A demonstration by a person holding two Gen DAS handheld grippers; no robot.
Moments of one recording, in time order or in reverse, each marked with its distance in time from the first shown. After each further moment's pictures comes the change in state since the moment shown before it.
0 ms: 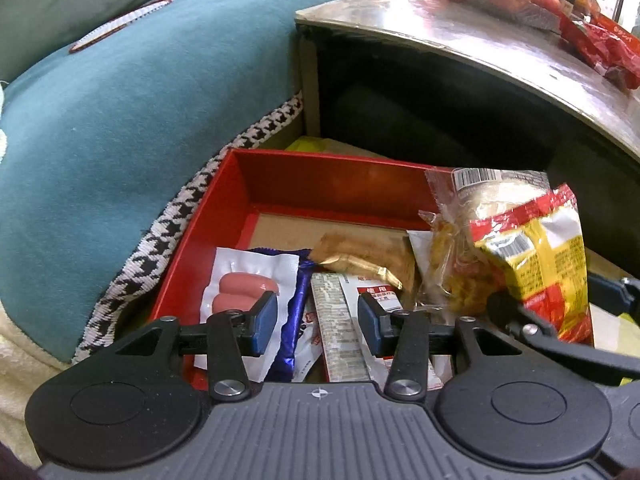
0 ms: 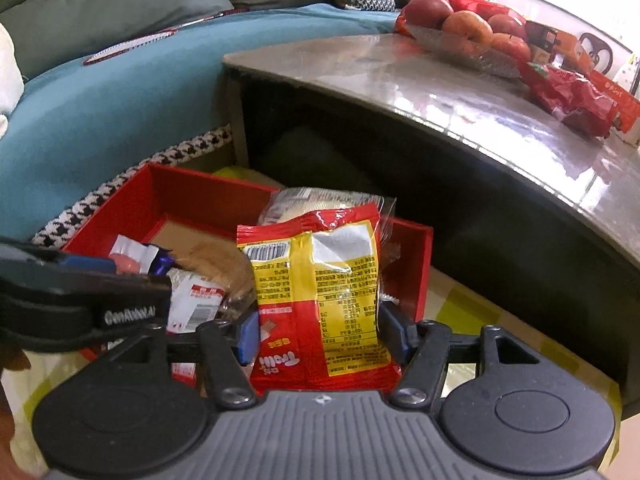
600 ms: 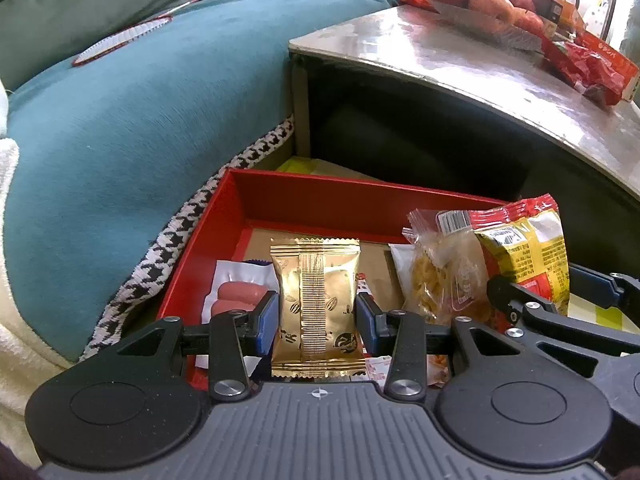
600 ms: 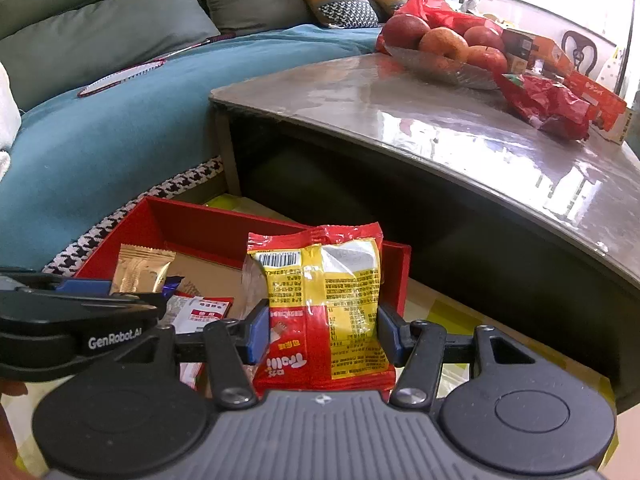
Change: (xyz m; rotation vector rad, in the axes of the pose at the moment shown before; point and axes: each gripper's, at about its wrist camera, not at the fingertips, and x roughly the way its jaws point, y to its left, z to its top) left arm -0.021 -0.002 0.000 -0.006 -0.053 -0.030; right arm -0.019 -0.010 0.005 0.062 -0.061 -0.009
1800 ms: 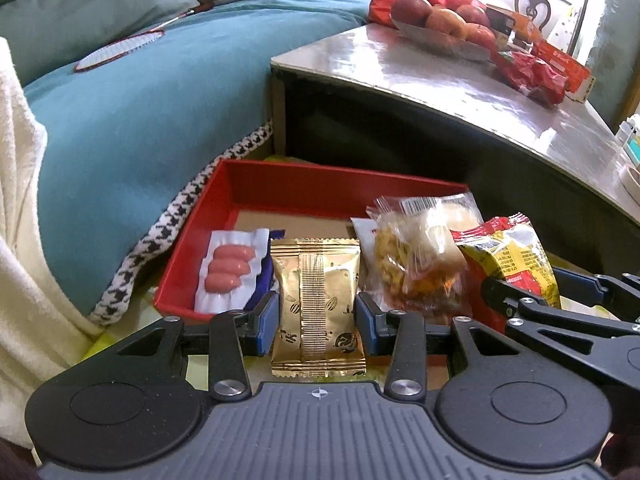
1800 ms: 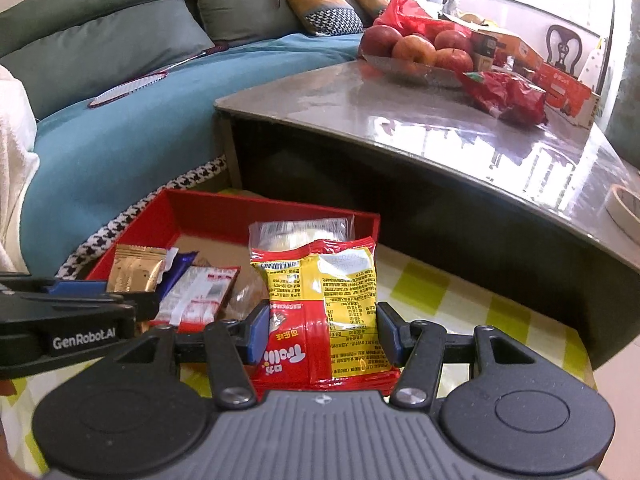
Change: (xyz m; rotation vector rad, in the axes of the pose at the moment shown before) left arm -0.062 0.000 -0.040 0.012 -0.060 -0.081; right arm -0.064 -0.004 -0.028 0.044 -0.021 -0.009
